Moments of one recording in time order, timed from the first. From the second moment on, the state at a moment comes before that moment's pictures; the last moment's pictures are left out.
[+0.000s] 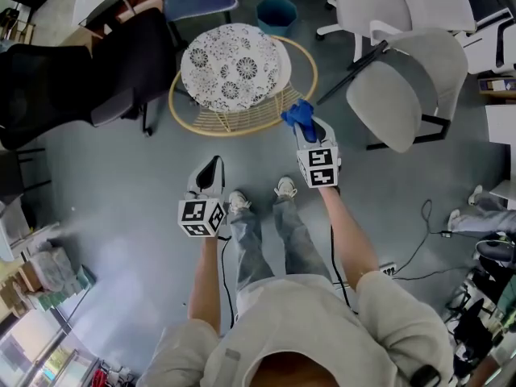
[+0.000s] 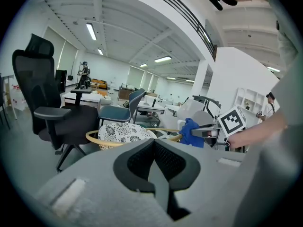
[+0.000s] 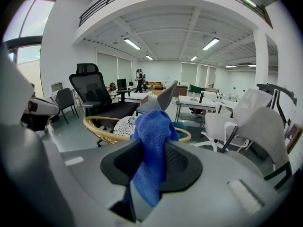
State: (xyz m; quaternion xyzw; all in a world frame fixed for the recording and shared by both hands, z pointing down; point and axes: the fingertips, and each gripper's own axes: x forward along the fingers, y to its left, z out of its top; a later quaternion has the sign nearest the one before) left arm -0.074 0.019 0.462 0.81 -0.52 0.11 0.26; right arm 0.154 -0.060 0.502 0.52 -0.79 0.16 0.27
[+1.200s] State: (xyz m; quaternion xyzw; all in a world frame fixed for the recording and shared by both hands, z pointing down) left arm -0.199 0.059 0.556 0.76 -0.58 0.11 0.27; right arm -0.066 0.009 0.559 0.44 -0.87 0.13 0.20
